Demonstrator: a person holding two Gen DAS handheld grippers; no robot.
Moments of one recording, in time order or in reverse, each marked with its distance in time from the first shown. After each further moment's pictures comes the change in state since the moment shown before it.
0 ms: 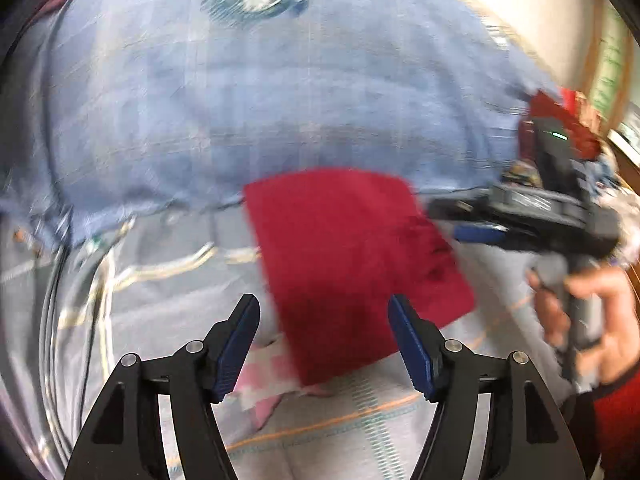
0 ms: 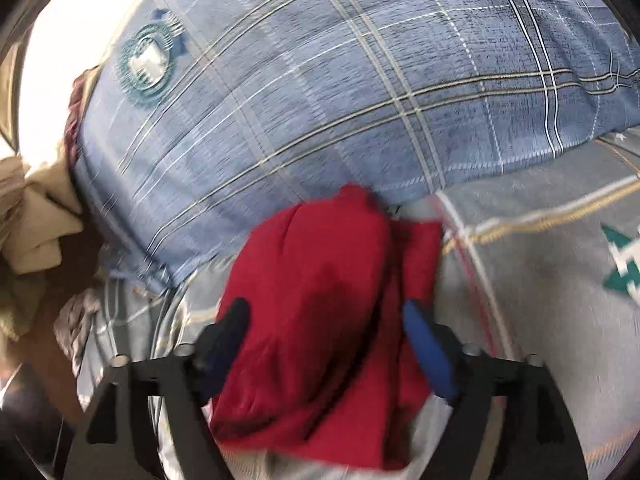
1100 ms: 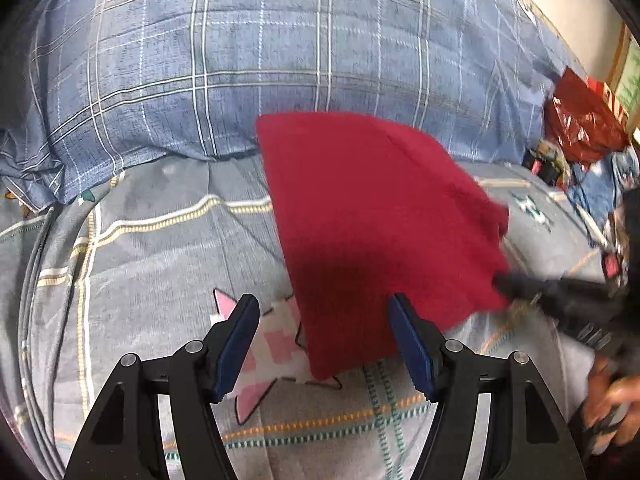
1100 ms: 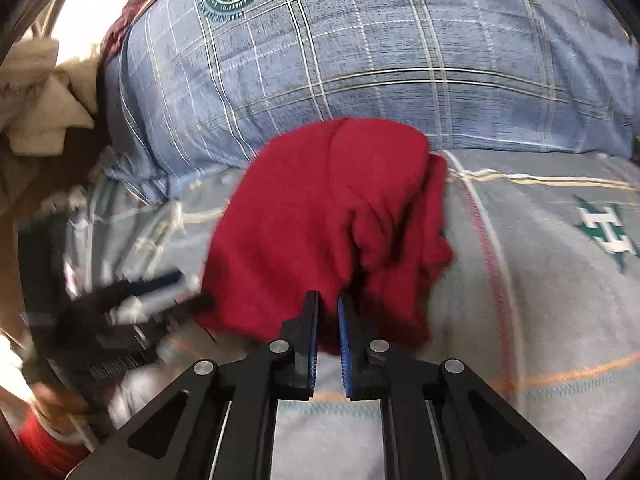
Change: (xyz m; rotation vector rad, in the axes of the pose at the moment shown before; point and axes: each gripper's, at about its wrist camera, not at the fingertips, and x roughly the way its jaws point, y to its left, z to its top) left arm 0.065 -0.019 -0.003 -0.029 0.071 0.037; right arm -0.030 0.027 -0.090 -0.265 0.020 -0.137
